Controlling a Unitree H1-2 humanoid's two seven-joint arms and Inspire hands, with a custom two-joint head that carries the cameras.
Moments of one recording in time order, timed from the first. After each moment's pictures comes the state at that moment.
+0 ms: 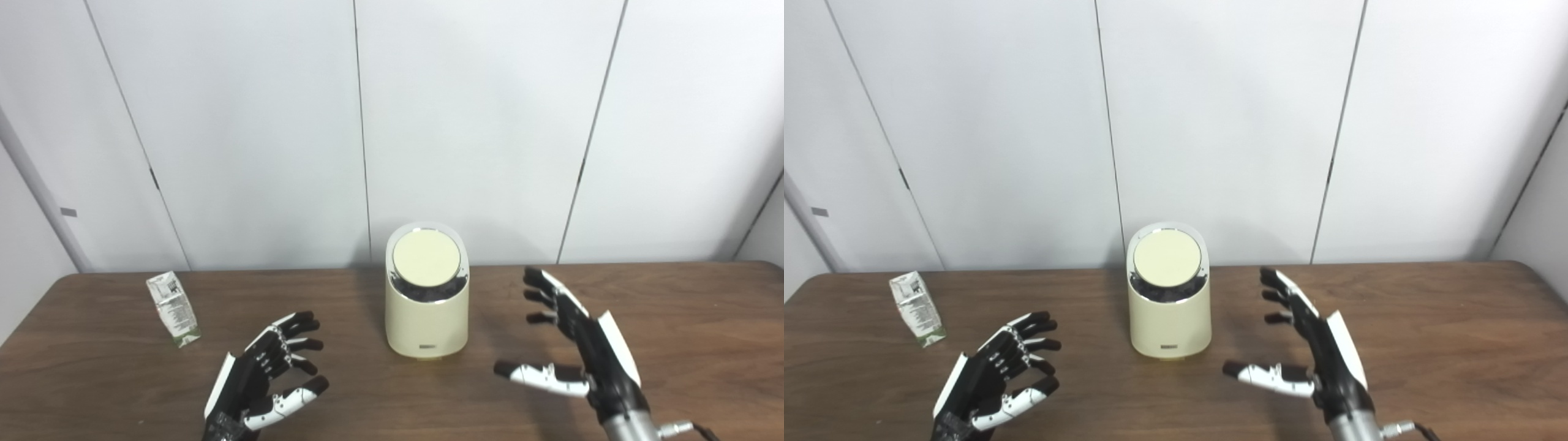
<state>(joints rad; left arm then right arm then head) -0.12 0.15 0.04 0.10 -0.15 -0.33 -0.21 -0.18 -0.13 0.02 -0.22 -0.31 0.02 0.01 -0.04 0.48</state>
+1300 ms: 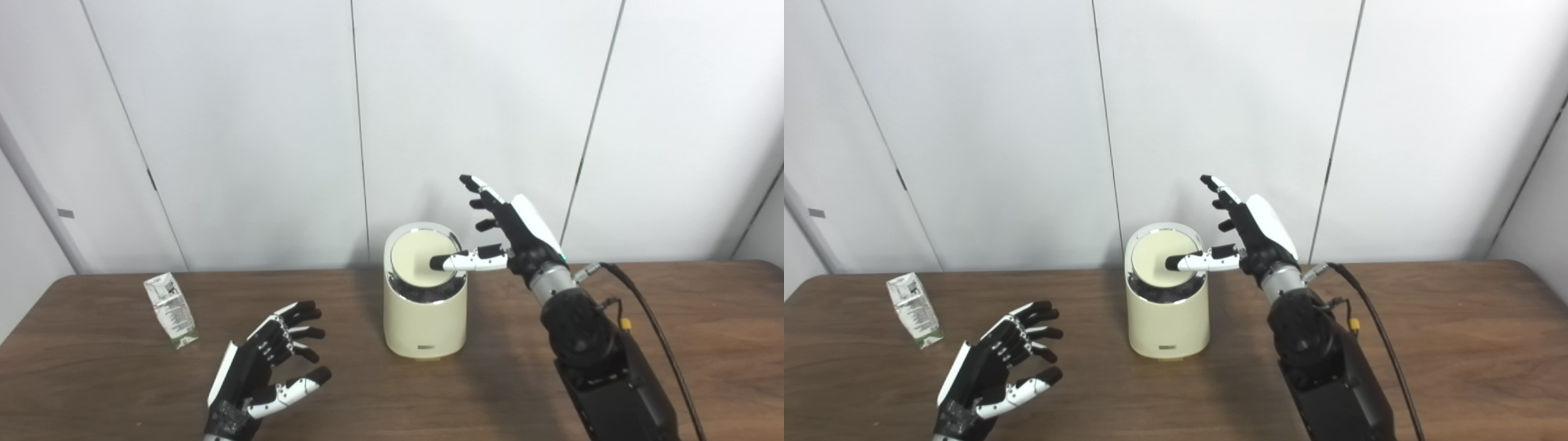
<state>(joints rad) -0.16 0.15 0.04 0.15 -0.15 -0.38 -0.21 -0.65 -0.16 0.17 0.05 -0.49 0.34 0.08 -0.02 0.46</state>
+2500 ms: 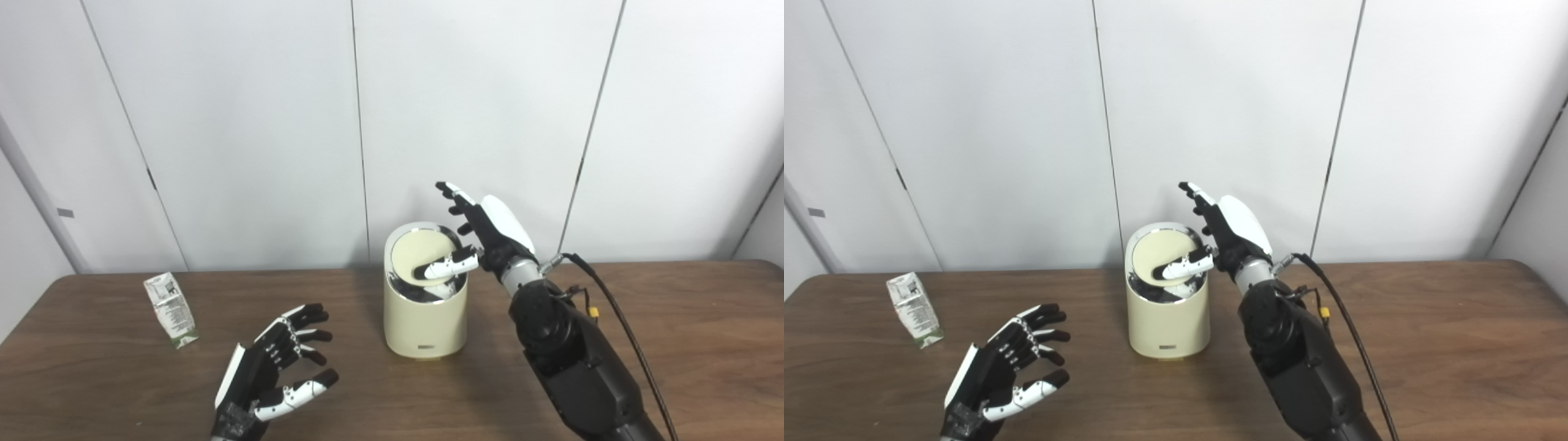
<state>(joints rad) -0.15 0.14 0.02 0.12 -0.14 -0.36 -0.20 -0.72 -0.16 0.28 0.17 -0.60 0.34 0.03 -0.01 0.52</state>
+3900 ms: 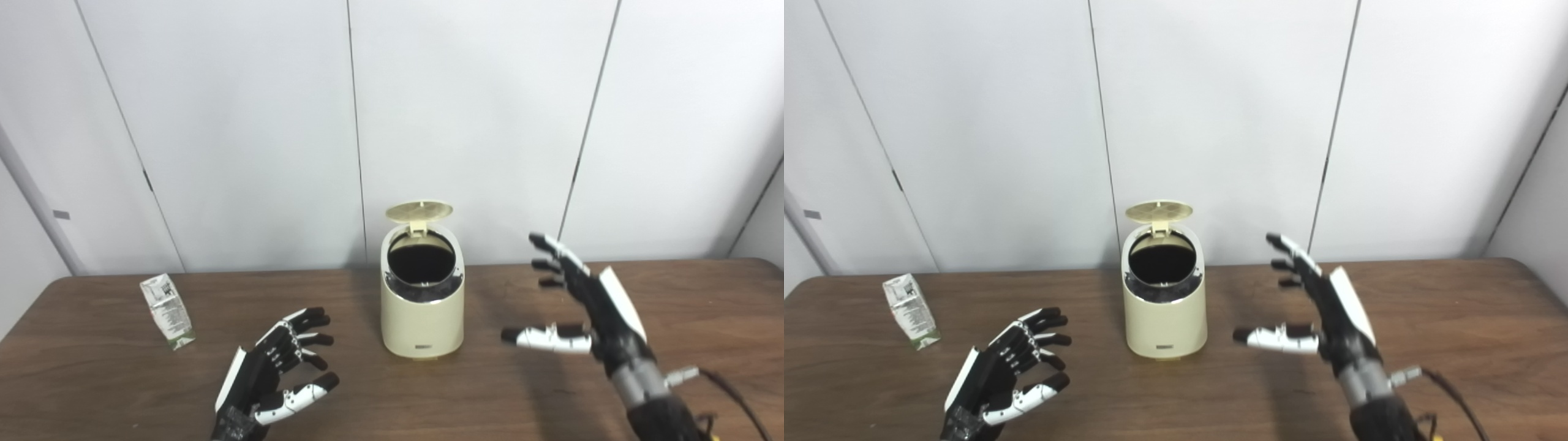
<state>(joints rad) -0.13 0.14 0.02 0.10 -0.15 -0.34 -0.21 -0.22 -0.22 0.04 -0.22 -0.32 0.12 0.05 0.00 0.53</state>
